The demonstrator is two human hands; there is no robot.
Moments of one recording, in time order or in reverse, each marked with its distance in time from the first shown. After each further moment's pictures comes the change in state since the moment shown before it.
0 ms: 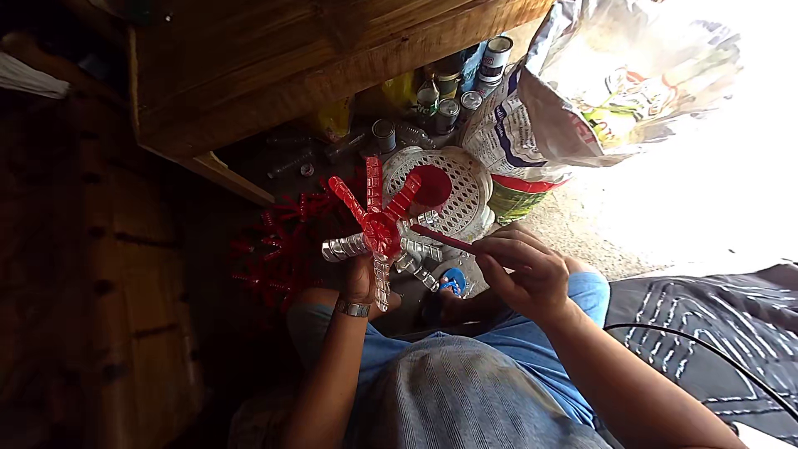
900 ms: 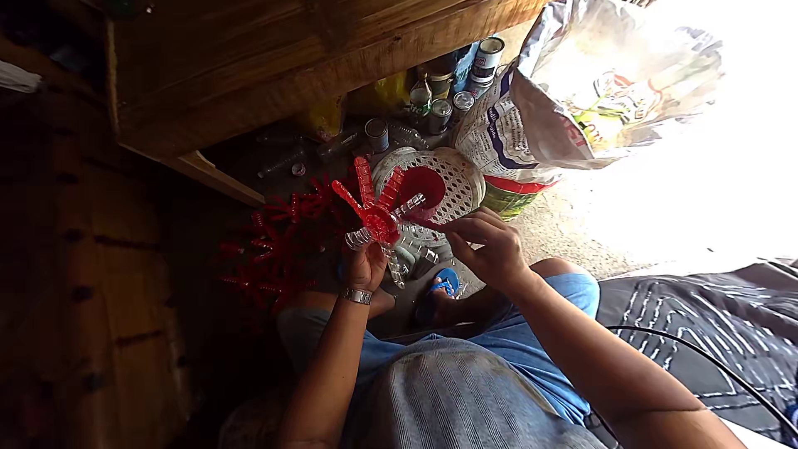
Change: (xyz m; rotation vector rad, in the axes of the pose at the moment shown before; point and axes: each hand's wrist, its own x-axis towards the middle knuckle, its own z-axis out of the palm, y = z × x) left_hand 0.033 -0.018 0.004 -0.023 0.037 -0.010; right_hand 0.017 0.036 0.024 -0.093 -0.082 0.069
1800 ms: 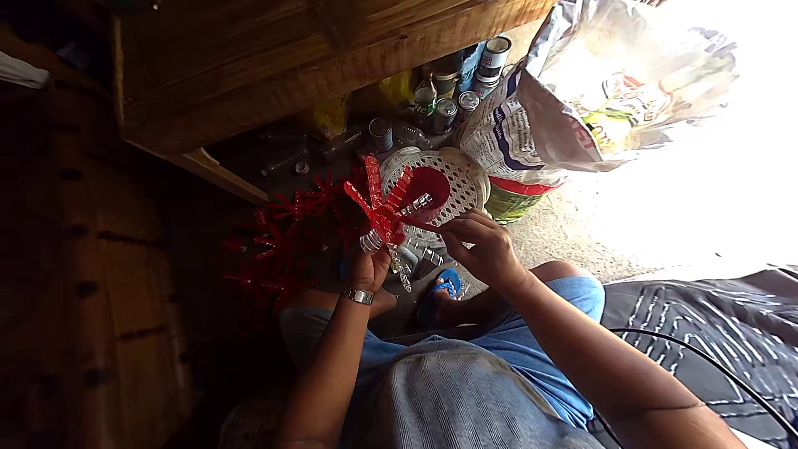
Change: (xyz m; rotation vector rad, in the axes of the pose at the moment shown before) left_hand 0.000 0.001 -0.001 0.000 -0.013 0.002; right_hand 0.001 0.011 0.015 0.020 -0.047 -0.002
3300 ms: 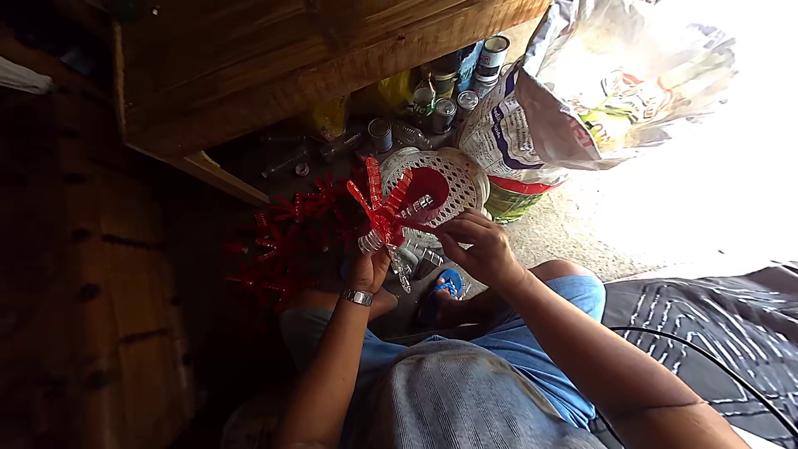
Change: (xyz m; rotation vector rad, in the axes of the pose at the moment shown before) left_hand -0.001 0.003 0.003 0.029 0.012 -0.008; right_hand 0.002 -0.002 0.001 0.002 -0.004 -0.007
